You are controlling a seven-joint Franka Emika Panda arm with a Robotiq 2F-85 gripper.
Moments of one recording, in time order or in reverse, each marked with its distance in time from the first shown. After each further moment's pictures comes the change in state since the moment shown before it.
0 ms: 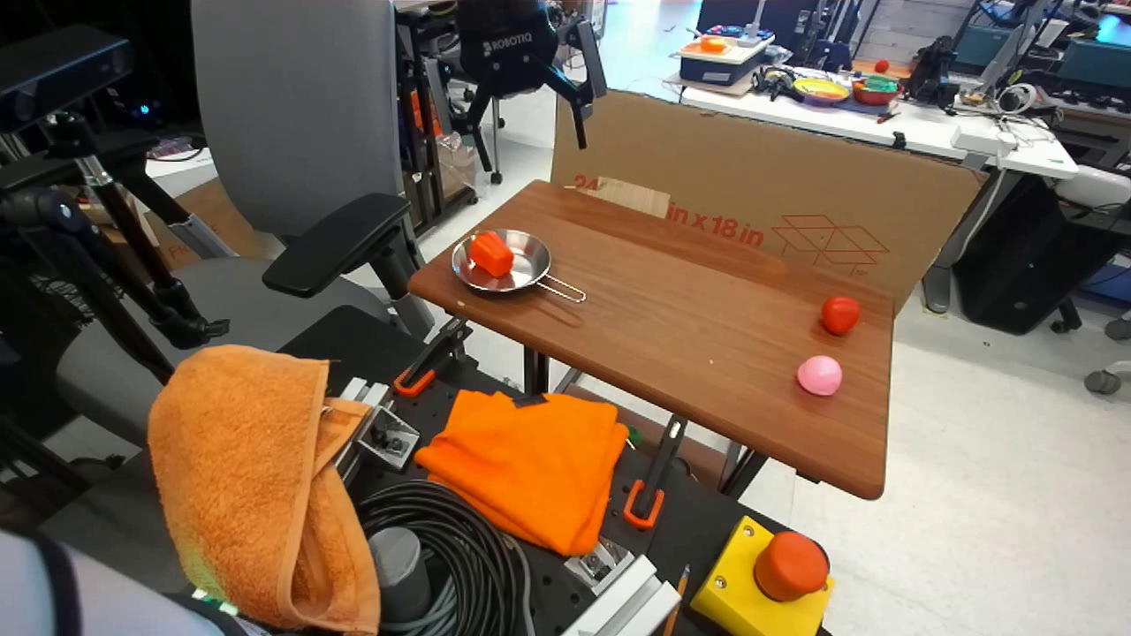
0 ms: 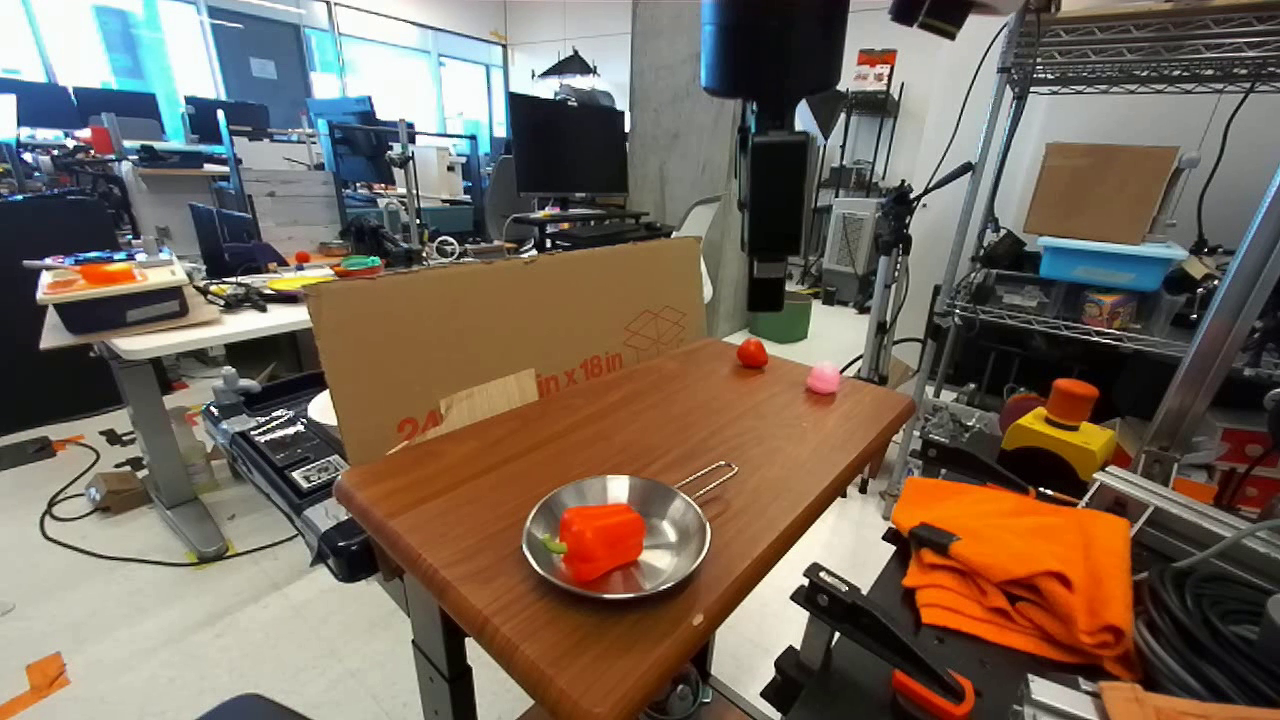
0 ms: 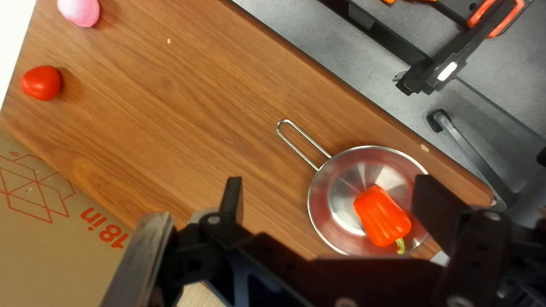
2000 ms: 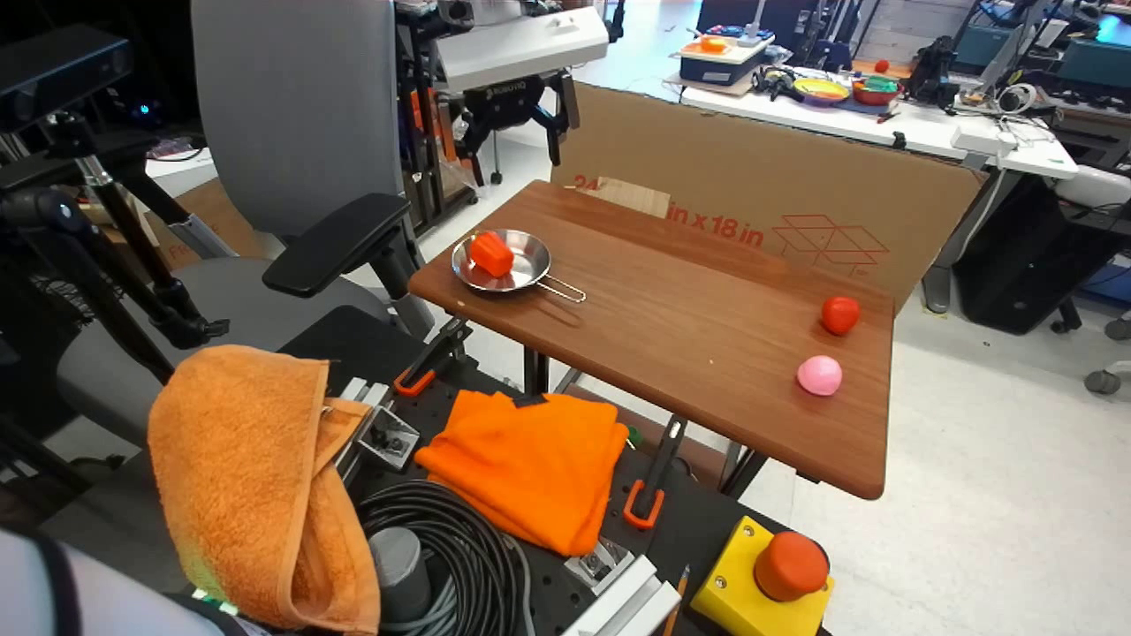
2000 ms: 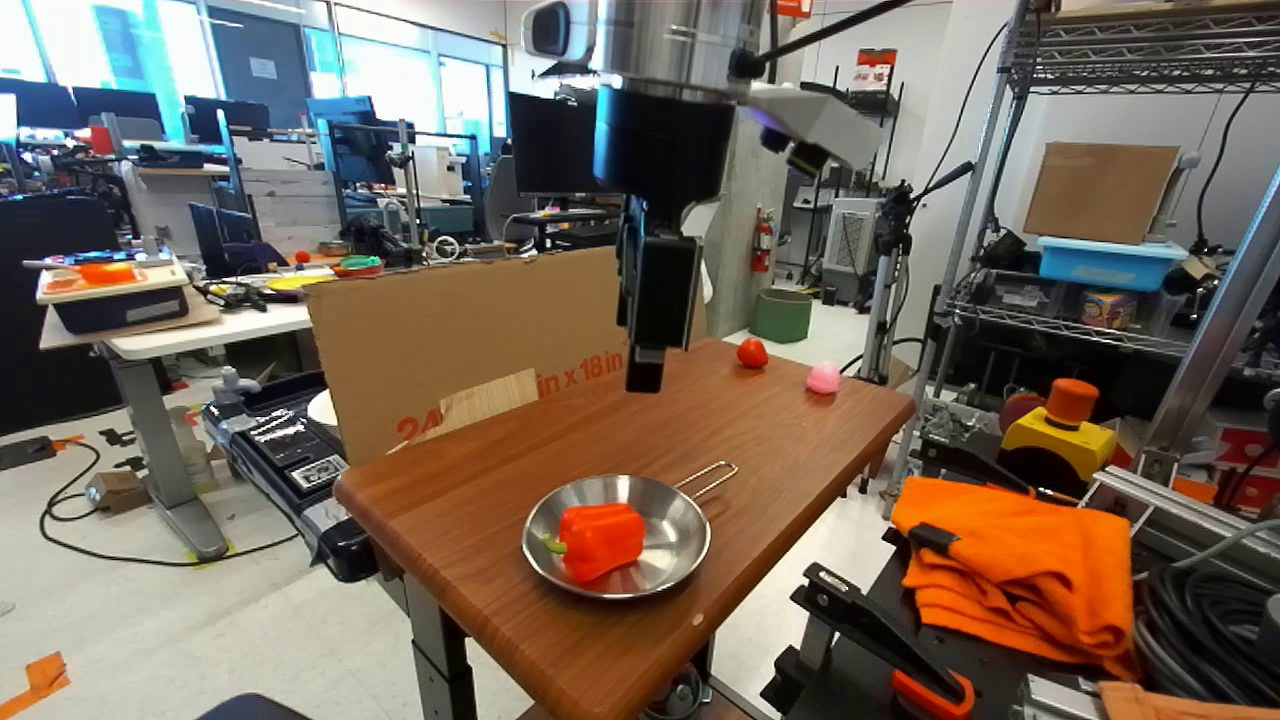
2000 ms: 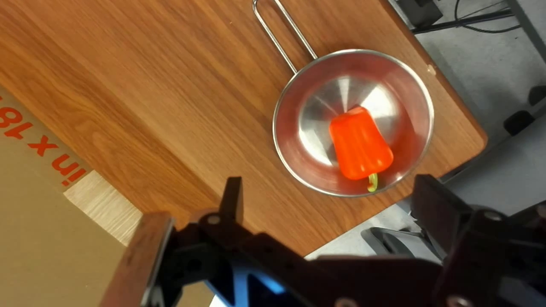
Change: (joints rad) arm 0.001 0.239 0.001 0.078 0.055 0.315 -0.235
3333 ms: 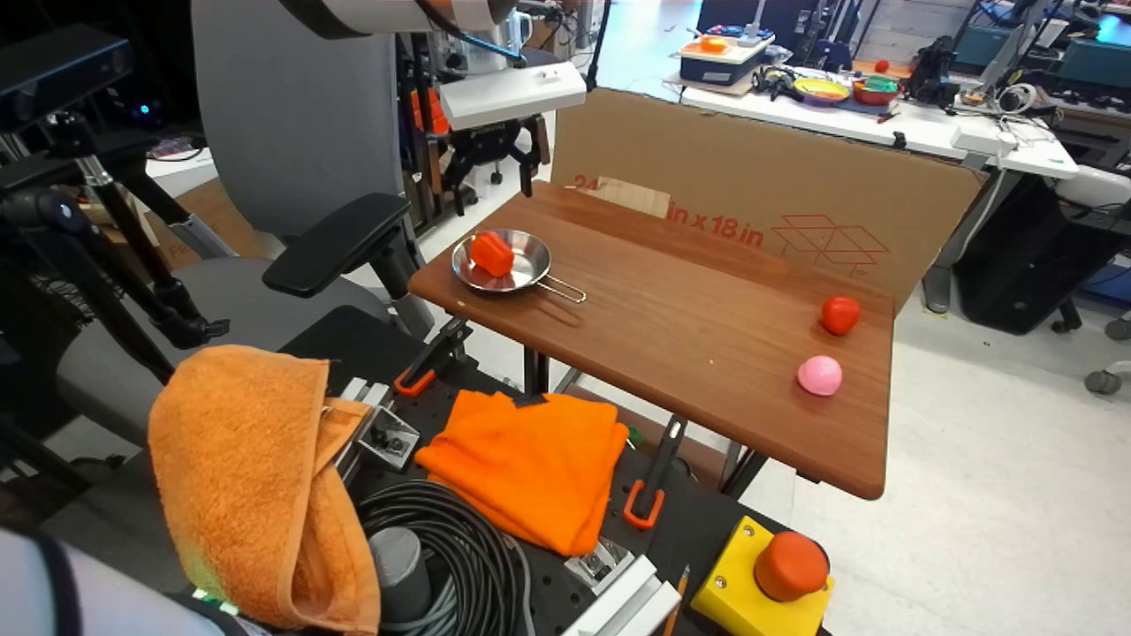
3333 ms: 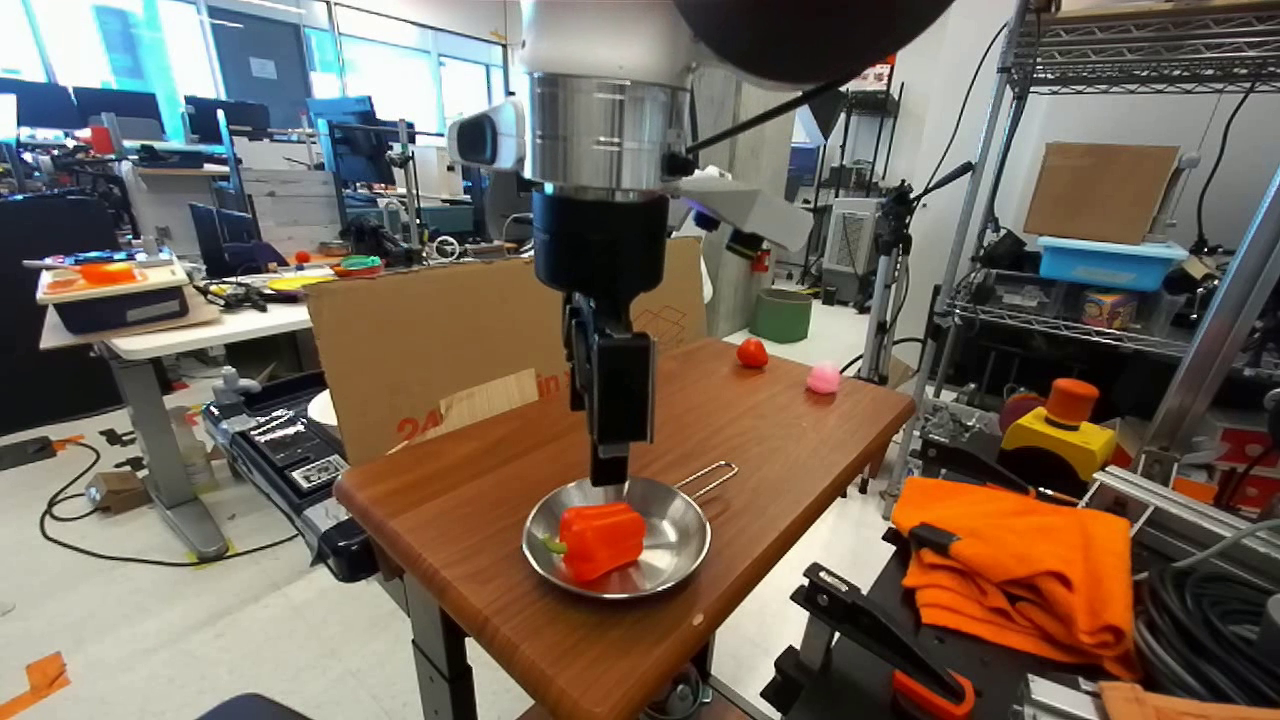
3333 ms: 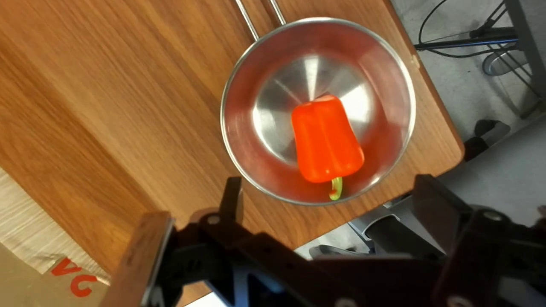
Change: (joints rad) arm 0.002 0.184 0.050 0.116 0.034 -0.026 -0.132
